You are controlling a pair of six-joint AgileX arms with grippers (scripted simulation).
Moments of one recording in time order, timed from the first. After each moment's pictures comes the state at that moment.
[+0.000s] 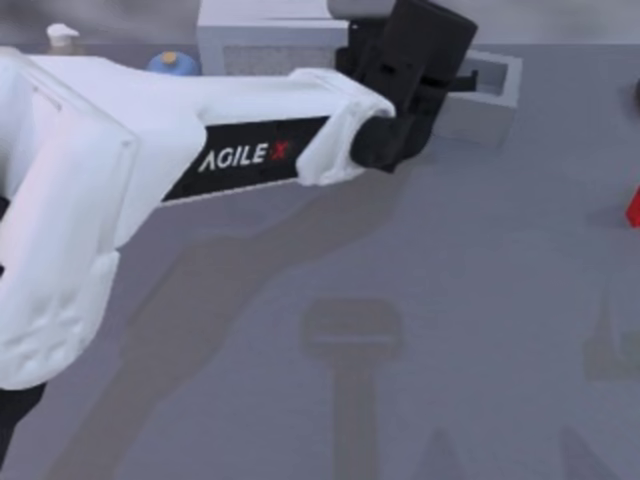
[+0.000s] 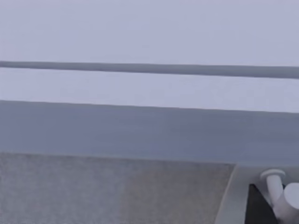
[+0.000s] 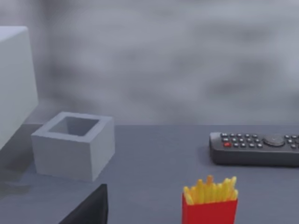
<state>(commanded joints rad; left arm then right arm) -0.74 2.23 1.67 -0.01 -0.66 -0.36 0.00 0.00 0.00 0.00 0.00 0.00</state>
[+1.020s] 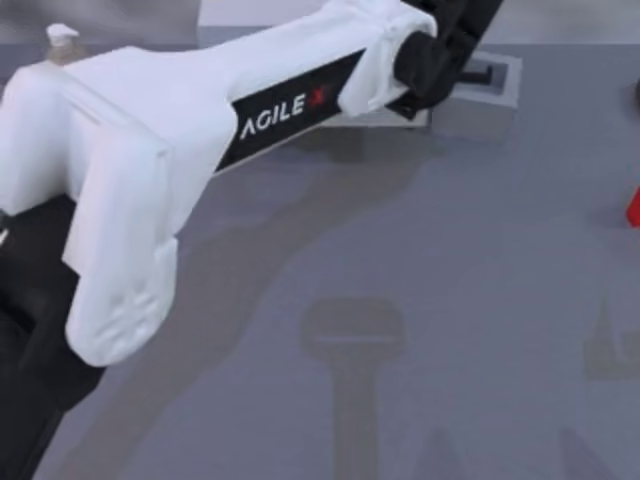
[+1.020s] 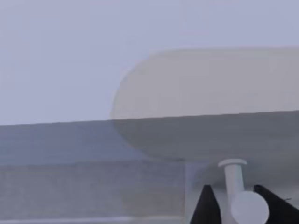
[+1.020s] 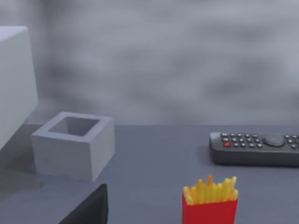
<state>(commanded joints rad) -0.72 2.46 2.21 -0.56 -0.52 -0.46 0.00 0.00 0.00 0.00 0.00 0.00</state>
